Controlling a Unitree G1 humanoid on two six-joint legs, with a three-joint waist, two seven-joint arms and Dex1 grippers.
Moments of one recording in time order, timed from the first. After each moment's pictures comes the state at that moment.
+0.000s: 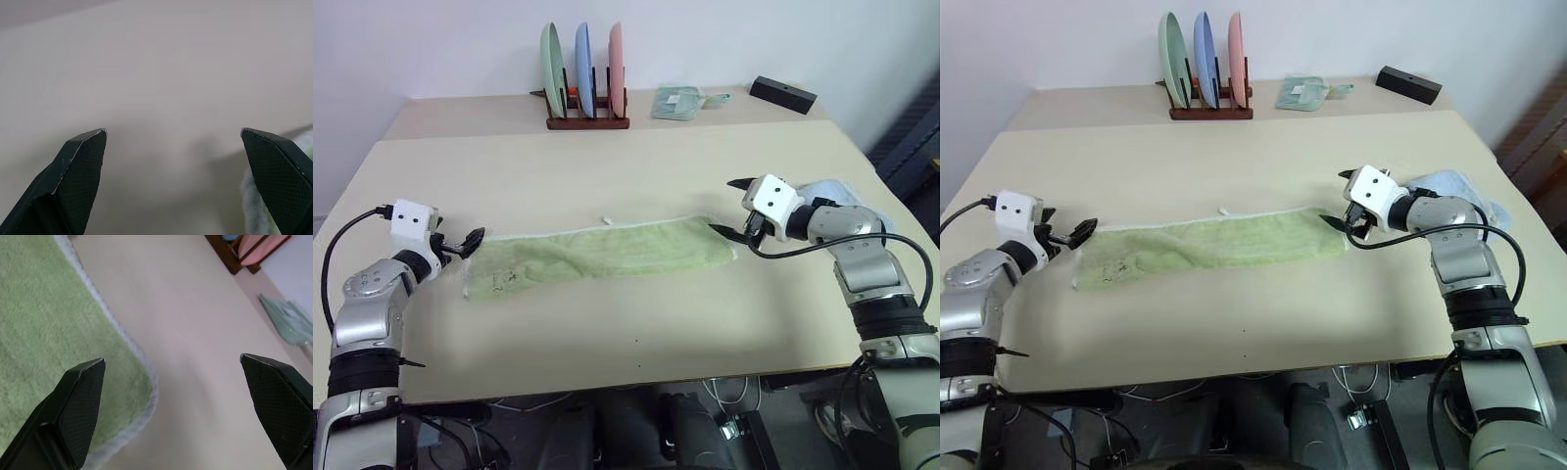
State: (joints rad) left arm -0.35 0.66 0.31 0.36 -0.25 0.30 -0.54; right arm -0.62 -0.71 0.06 0.32 -0.01 -0.03 0.91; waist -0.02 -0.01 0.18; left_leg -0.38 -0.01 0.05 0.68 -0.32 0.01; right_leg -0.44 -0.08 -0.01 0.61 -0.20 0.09
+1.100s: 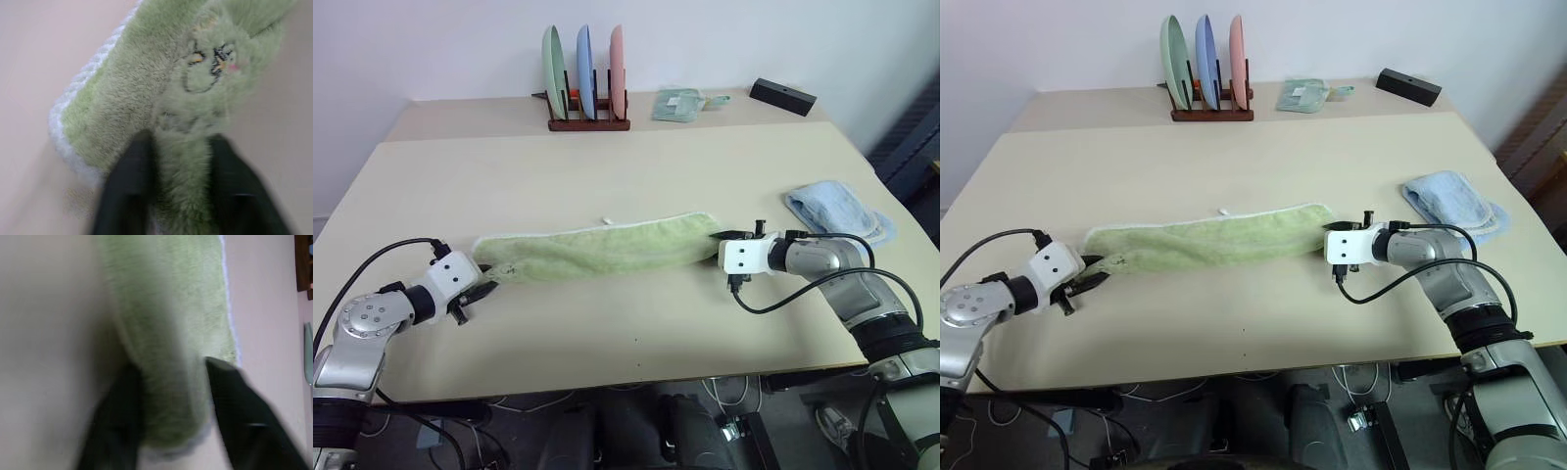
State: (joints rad) left arm -0.06 0.85 0.13 0.13 -0.06 -0.04 -0.82; right arm -0.54 -0.79 0.26 0.35 -0.34 -0.37 0.76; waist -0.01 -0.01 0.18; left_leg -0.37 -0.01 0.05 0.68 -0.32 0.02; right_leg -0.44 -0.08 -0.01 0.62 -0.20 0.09
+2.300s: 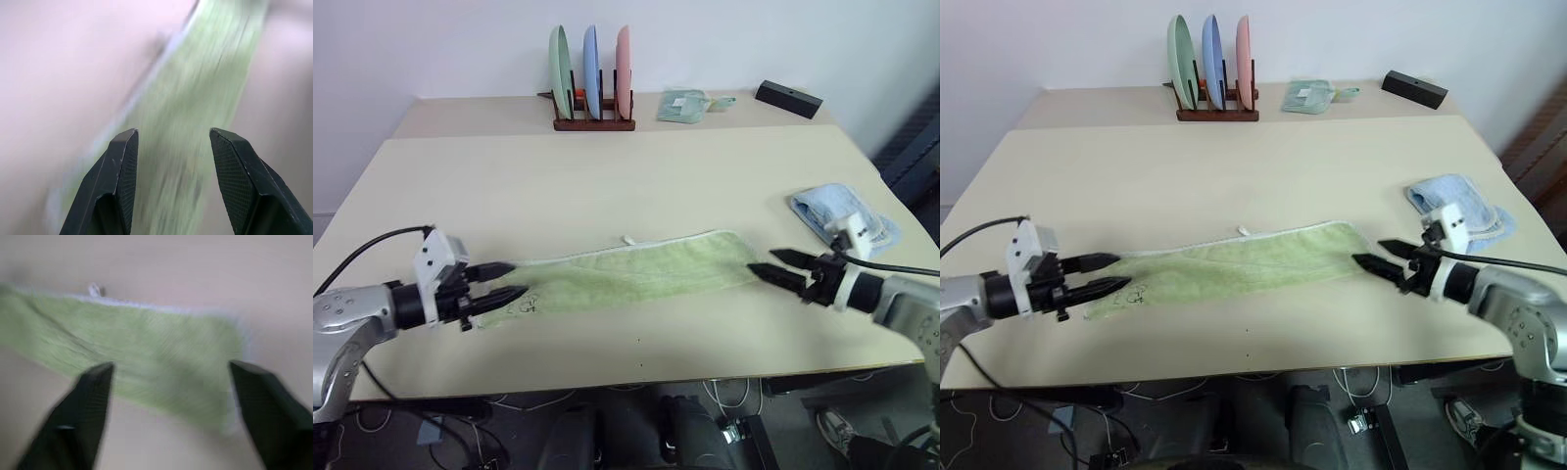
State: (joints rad) left arm -0.01 0.84 0.31 -0.41 -0.63 0.55 -0.99; right arm -0.14 -0.66 -0.43 -0.26 0.80 1.14 0.65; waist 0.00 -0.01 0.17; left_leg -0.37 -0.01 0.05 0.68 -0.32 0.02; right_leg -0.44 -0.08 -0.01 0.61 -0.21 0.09
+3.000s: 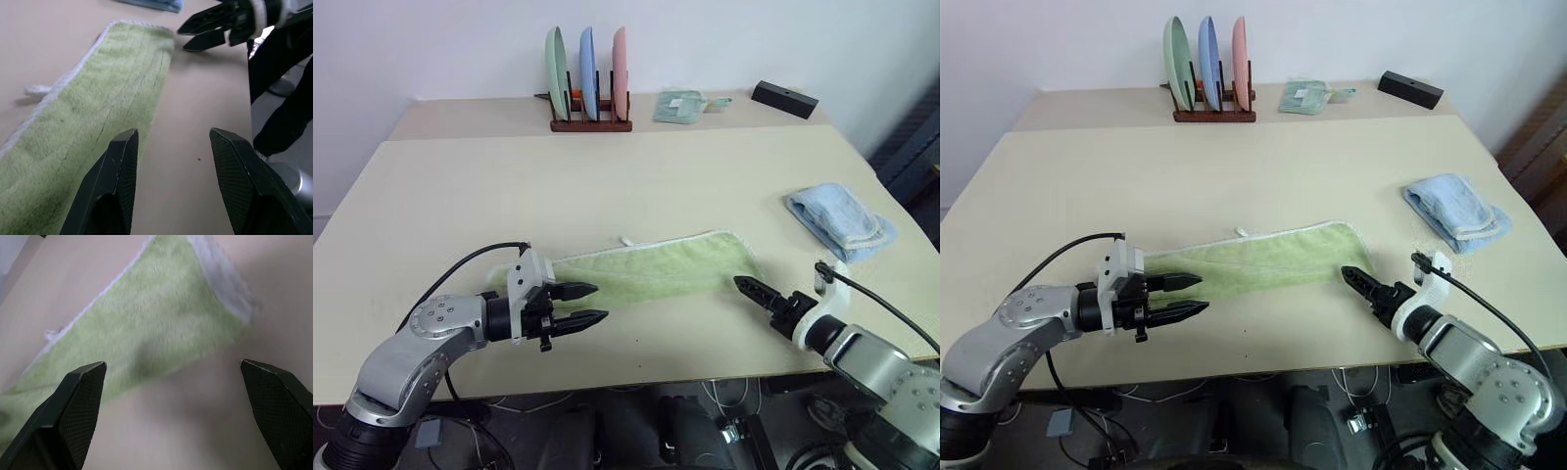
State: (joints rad) left arm -0.06 0.72 0.01 -0.52 -0.62 0.59 -0.91; right arm -0.11 -0.17 -0.83 -0.50 1.08 1.53 0.01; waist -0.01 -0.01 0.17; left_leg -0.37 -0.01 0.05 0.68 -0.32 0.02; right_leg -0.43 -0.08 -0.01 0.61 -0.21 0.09
